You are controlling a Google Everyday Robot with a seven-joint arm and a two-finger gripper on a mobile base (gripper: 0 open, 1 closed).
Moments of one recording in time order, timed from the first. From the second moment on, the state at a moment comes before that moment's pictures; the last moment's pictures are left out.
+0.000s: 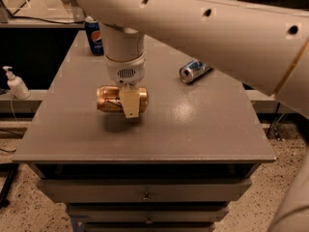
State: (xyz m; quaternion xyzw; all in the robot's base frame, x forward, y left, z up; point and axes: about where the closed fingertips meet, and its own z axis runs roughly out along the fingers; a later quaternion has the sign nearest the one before) arm 0.514 0.051 0.851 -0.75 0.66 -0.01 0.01
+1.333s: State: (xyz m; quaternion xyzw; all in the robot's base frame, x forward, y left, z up) arm 0.501 0.061 0.822 -0.76 0.65 0.00 -0.02
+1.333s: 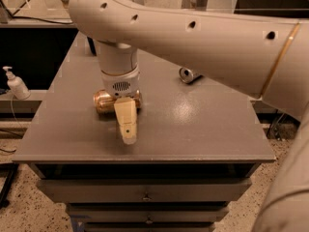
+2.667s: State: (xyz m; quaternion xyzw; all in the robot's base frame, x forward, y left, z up) arm 0.520 0.056 0.865 -0.72 0.69 0.02 0.12
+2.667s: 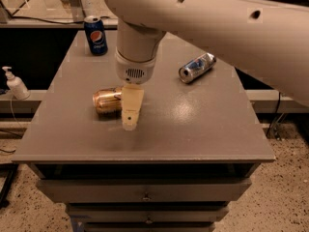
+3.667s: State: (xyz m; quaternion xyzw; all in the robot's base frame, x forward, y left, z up) arm 0.511 -0.057 0.955 -0.62 0.71 0.07 0.33
